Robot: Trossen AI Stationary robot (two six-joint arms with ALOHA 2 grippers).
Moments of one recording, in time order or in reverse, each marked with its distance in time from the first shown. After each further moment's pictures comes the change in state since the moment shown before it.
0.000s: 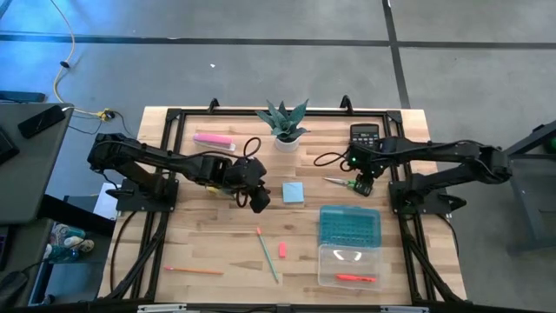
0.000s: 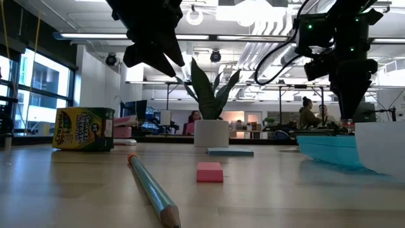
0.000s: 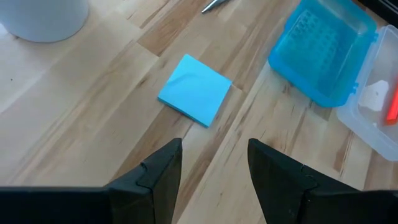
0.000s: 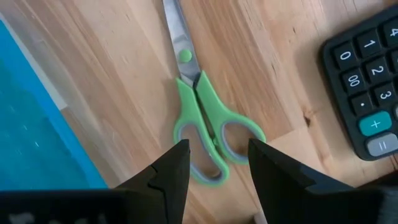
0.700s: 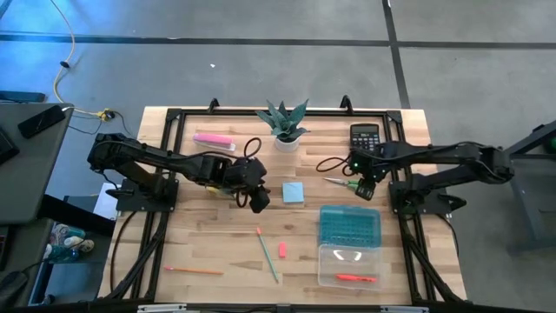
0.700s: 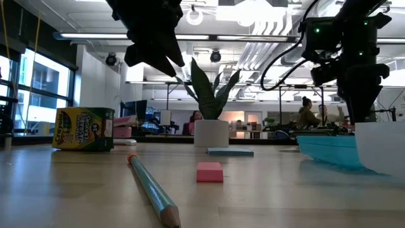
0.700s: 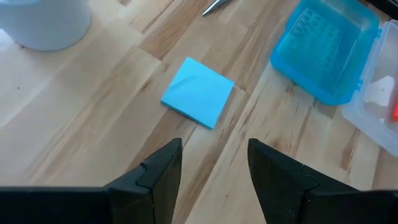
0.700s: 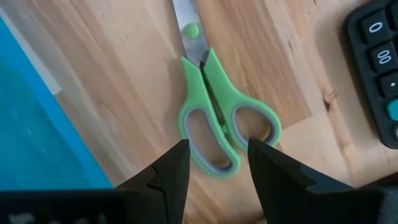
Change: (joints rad) left arm 0.000 0.000 0.000 0.000 -0.014 0.039; right arm 0.035 -0.023 -0.068 0.020 -0.011 0.050
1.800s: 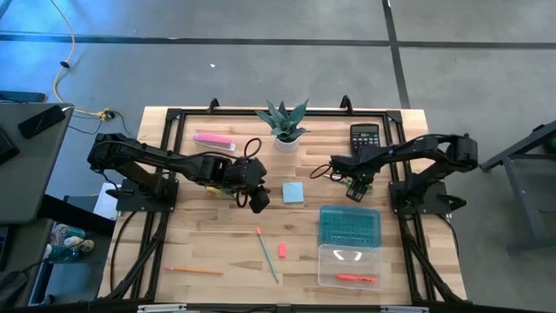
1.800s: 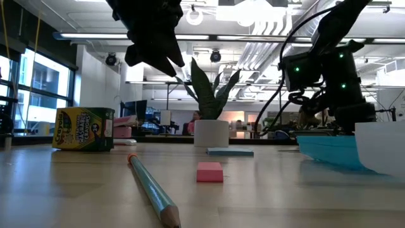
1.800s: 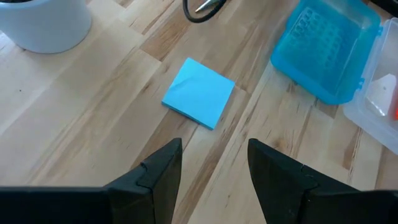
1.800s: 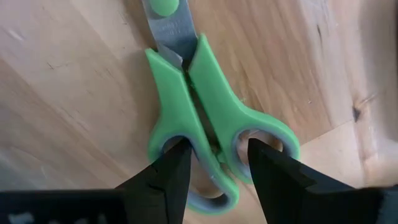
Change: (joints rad) left arm 0.000 0.000 0.000 0.001 -0.002 0.008; right arm -0.002 0.376 0.006 0.114 0.063 0.049
